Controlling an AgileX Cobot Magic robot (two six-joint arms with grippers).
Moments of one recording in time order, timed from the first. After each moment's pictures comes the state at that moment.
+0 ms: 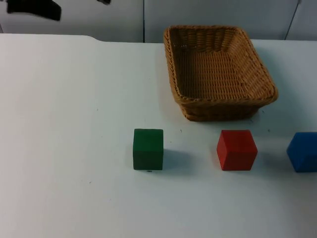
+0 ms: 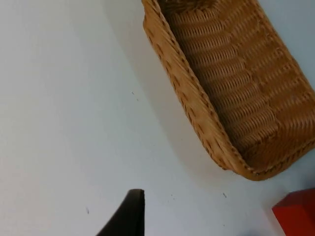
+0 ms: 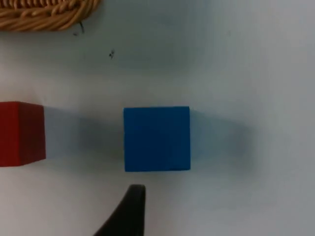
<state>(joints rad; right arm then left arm) 0.05 1.43 -0.86 -0.04 0.70 0.05 -0.14 1.78 -1.28 -0.95 0.68 0.77</state>
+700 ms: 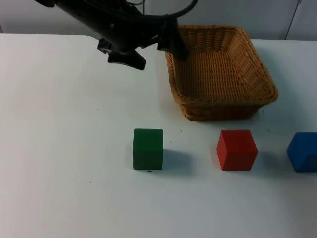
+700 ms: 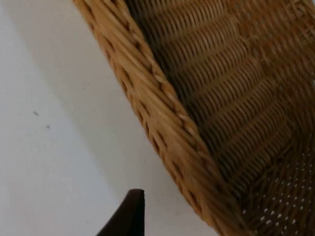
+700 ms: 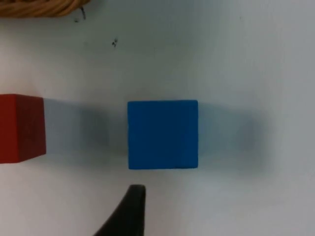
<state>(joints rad) 0.05 1.46 -0.86 -0.02 0.70 0.03 -0.33 2.31 -1.75 -0.97 0.73 0.71</state>
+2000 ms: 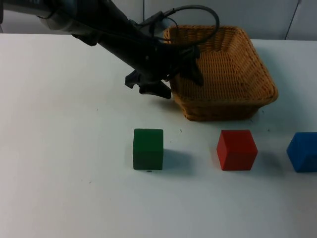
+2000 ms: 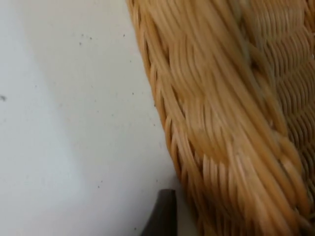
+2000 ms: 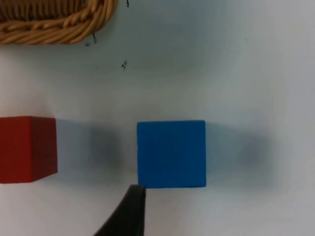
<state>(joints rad) 0.05 1.46 -0.86 0.01 0.65 0.03 -0.40 2.54 -1.95 -0.96 0.70 0.44</state>
